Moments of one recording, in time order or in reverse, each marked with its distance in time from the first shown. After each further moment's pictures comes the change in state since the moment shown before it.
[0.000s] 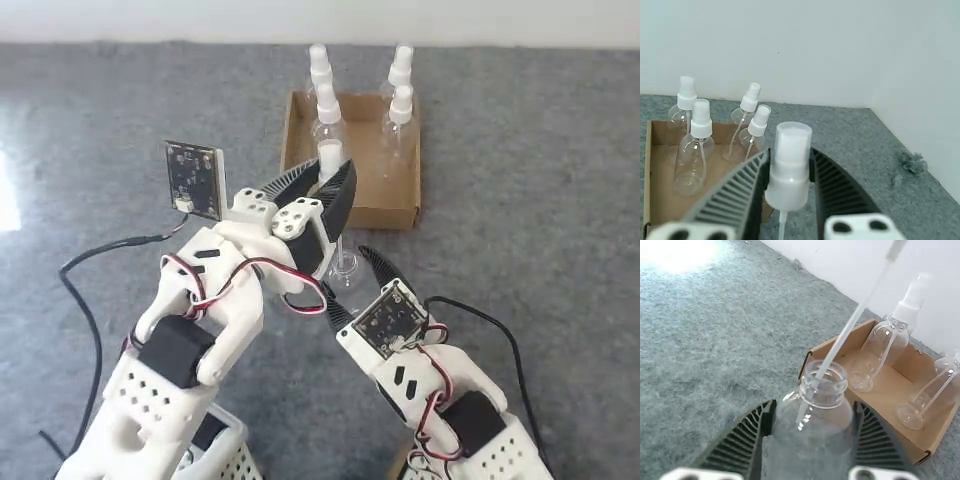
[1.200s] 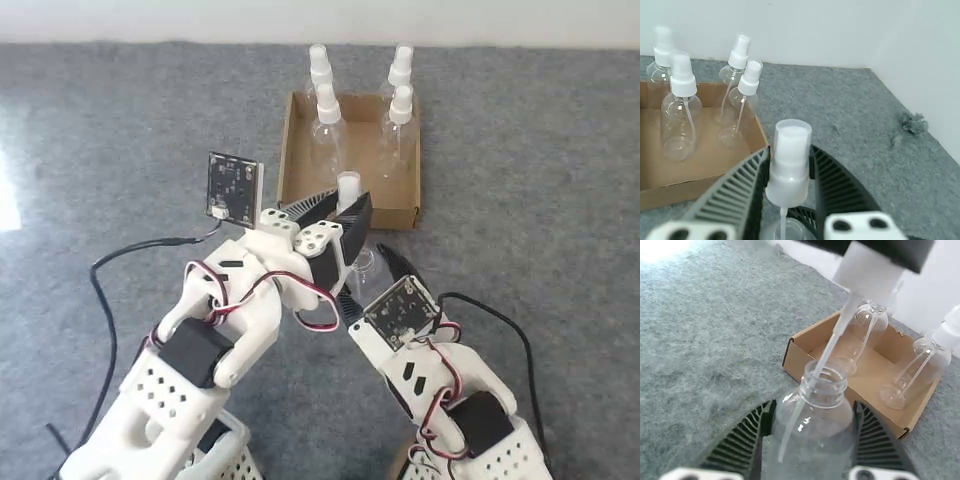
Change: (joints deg) left arm 4.2 0.0 6.2 0.0 0.1; right arm 4.3 0.0 -2.8 5.2 0.0
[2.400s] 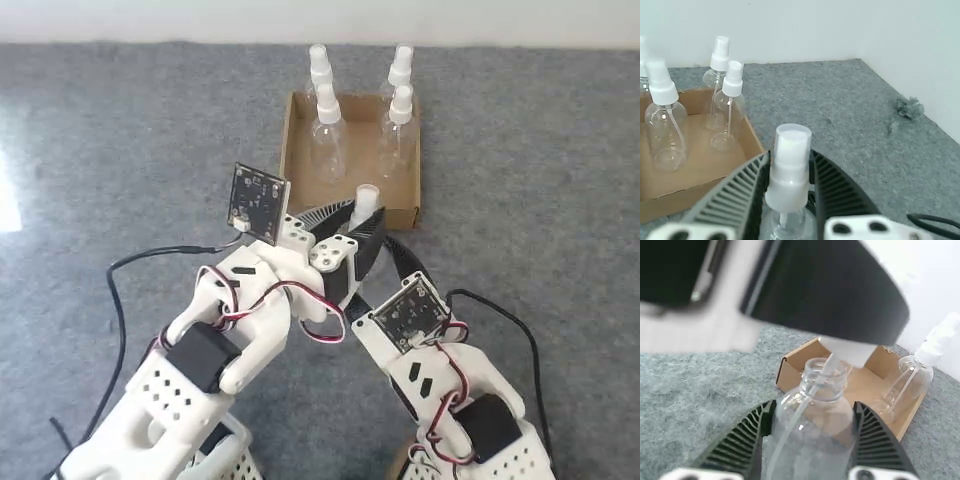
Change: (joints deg) left arm 3.5 0.0 1.4 -0.5 -5.7; right arm 0.6 0.0 -4.0 0.0 0.0
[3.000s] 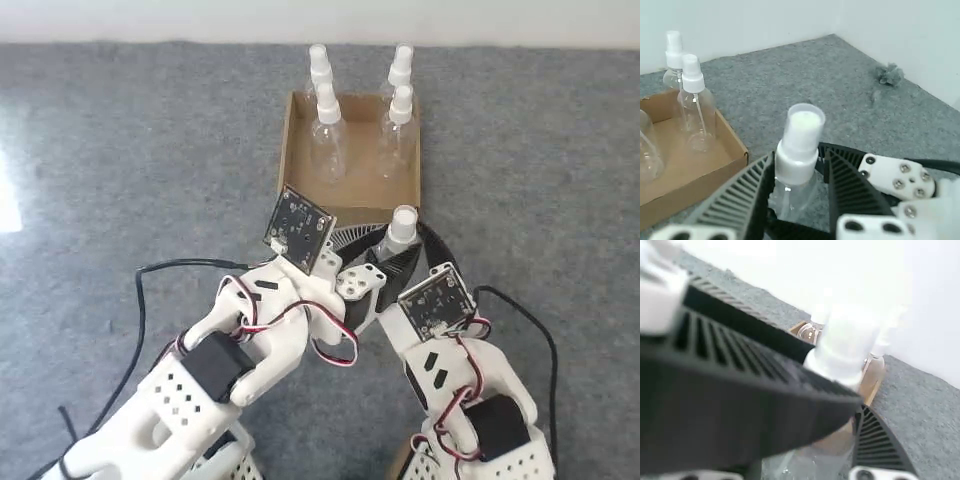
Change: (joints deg) left arm 6.7 0.0 2.0 -0.6 -5.2; right arm 8.4 0.0 -2.0 0.0 0.1
